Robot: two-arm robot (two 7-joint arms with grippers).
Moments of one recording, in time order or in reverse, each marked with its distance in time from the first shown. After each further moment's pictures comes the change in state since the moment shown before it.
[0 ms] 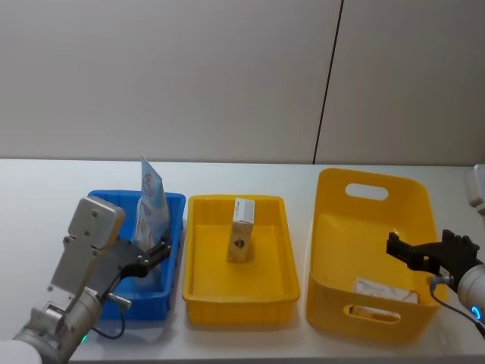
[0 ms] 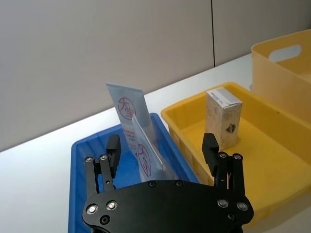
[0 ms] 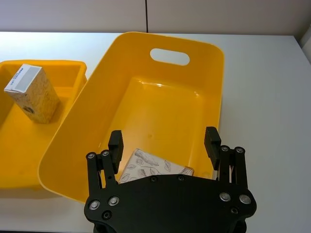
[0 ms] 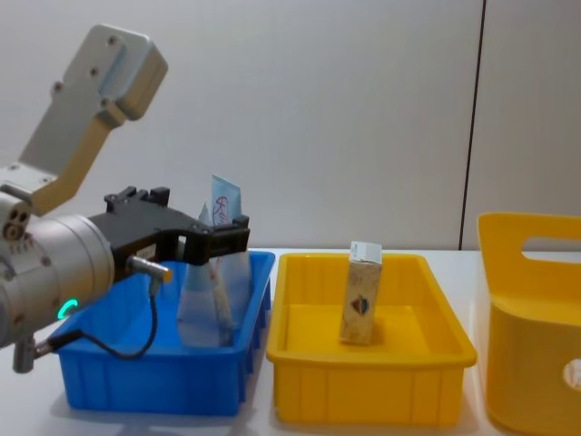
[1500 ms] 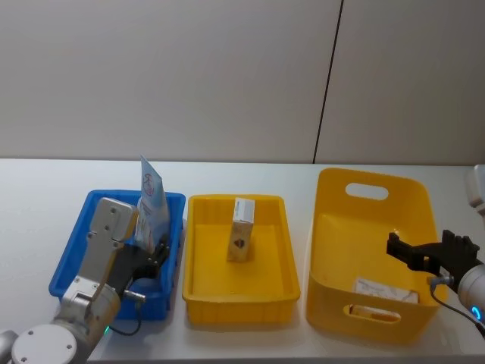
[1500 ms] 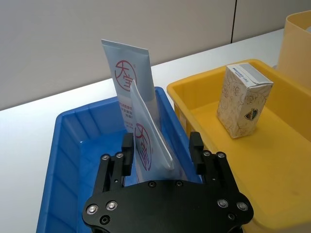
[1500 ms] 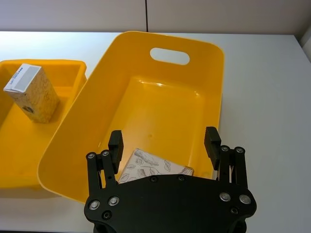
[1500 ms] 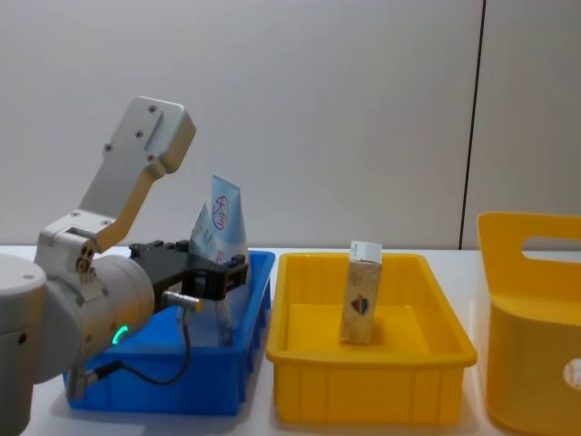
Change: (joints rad) left arm -0.094 -0.134 -0.010 0.229 0.005 0.029 0.014; right arm 0.000 0.000 0.001 0.002 0.000 -0.001 0.001
